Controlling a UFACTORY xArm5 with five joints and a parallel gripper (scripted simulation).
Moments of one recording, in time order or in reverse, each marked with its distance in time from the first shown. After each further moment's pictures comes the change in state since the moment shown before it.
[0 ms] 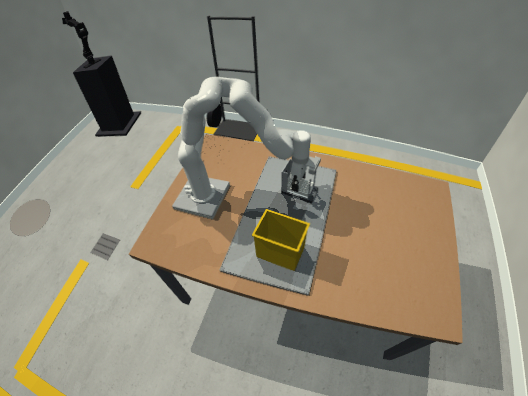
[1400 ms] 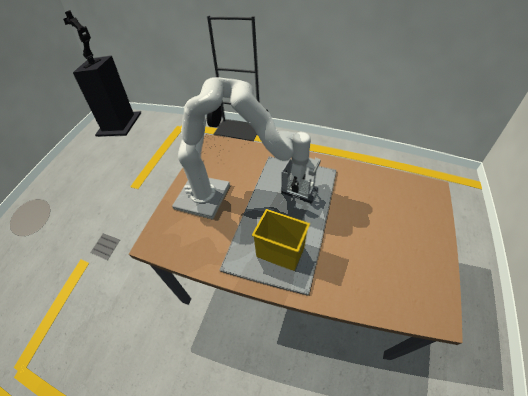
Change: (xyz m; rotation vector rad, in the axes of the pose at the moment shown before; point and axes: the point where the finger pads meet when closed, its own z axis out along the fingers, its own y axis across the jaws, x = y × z) arm 0.000 0.000 0.008 0.000 0.000 0.000
